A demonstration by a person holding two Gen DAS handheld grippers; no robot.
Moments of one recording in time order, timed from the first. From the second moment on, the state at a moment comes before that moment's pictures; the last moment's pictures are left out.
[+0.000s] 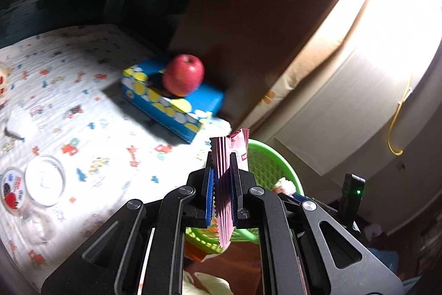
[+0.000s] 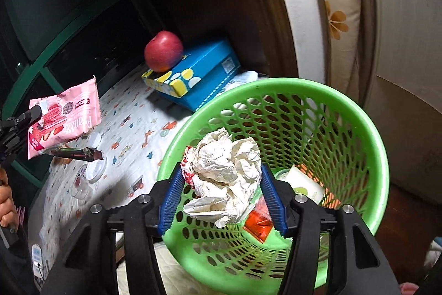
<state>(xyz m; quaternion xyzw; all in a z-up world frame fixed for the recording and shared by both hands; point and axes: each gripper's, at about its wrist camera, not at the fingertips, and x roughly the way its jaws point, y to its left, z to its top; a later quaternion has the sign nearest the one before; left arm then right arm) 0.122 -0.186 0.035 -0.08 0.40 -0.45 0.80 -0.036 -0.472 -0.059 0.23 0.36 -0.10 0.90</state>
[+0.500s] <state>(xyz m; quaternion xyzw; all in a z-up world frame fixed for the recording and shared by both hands) 0.093 -0.265 0.011 -0.04 0.43 -0.49 0.76 -0.077 -0.498 -0.039 0.24 0.32 -0.12 0.91</state>
